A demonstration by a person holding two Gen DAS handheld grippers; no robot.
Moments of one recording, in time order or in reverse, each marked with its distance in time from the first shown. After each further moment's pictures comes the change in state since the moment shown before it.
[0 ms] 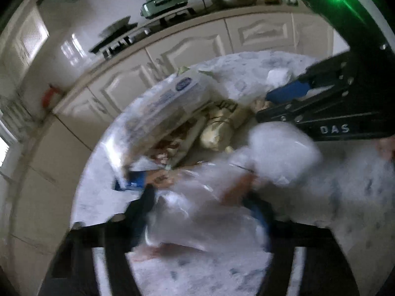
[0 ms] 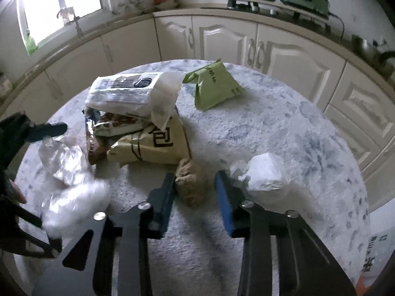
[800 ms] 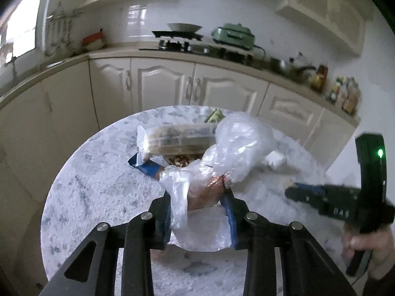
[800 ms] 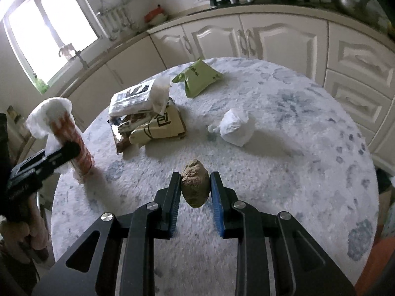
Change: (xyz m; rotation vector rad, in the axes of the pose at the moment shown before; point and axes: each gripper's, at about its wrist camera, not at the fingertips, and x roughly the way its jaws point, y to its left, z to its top) left arm -0.069 0.044 -0.029 -0.585 -0.162 -0.079; right arm -0.058 -0.039 -0.041 0.208 -0.035 0.165
